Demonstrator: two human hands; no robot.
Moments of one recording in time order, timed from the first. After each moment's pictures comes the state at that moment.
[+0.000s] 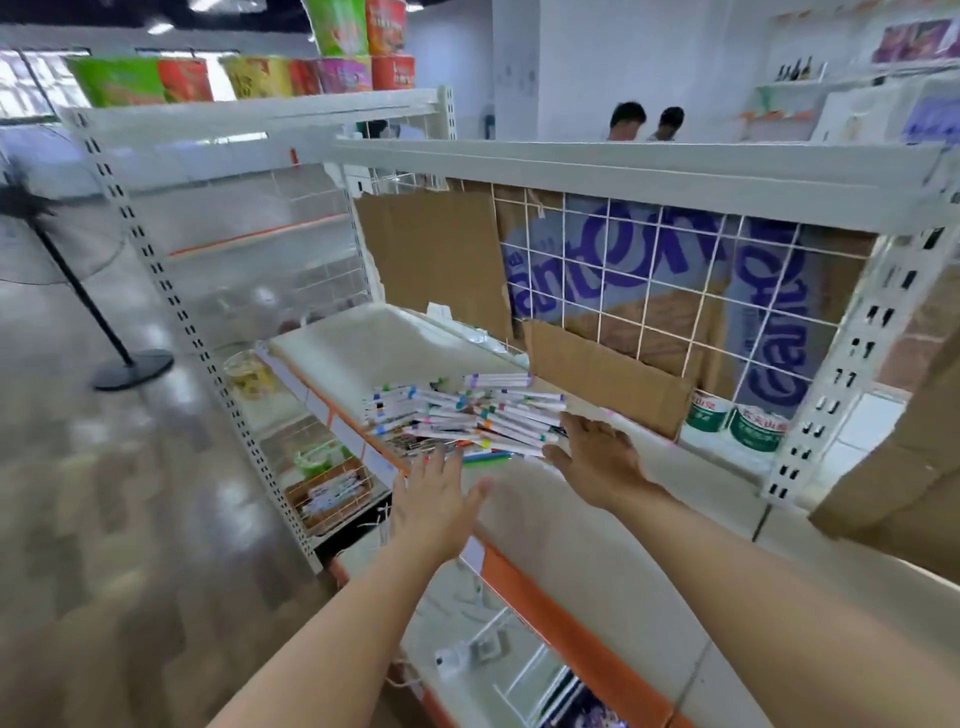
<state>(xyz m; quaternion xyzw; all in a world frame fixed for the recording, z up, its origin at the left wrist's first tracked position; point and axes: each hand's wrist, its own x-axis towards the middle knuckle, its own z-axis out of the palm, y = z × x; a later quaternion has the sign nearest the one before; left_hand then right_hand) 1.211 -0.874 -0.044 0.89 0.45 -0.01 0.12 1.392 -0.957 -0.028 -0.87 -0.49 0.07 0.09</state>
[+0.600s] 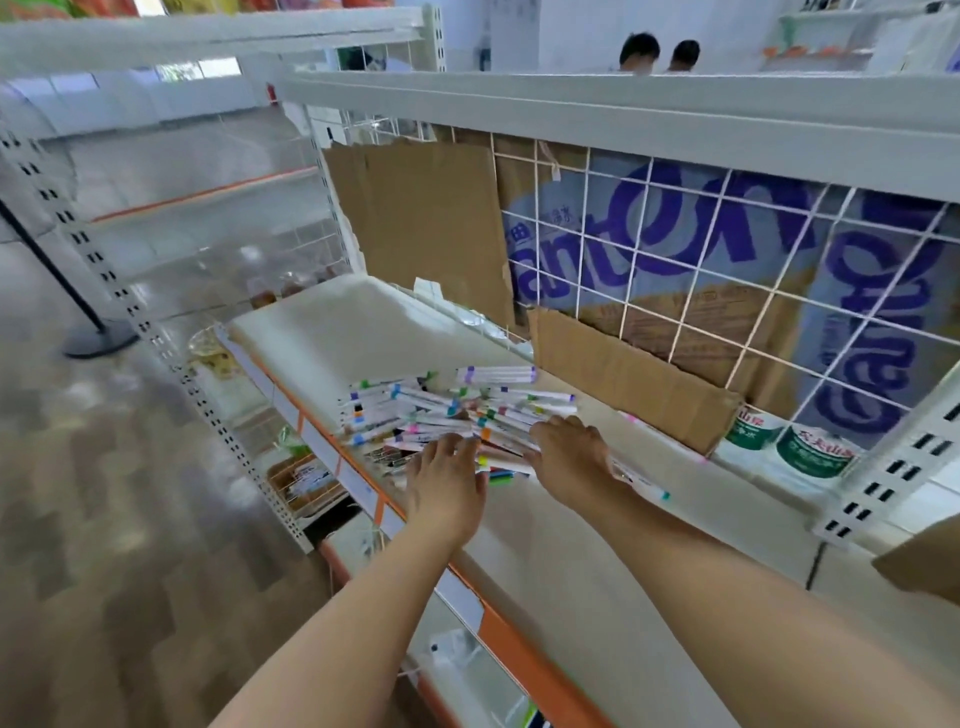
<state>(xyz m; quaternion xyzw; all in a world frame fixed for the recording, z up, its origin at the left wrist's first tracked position) 1.273 -0.811 -0.072 0.90 0.43 0.05 0.10 1.420 -0.867 -0.070 -0.86 -0.51 0.05 0.01</state>
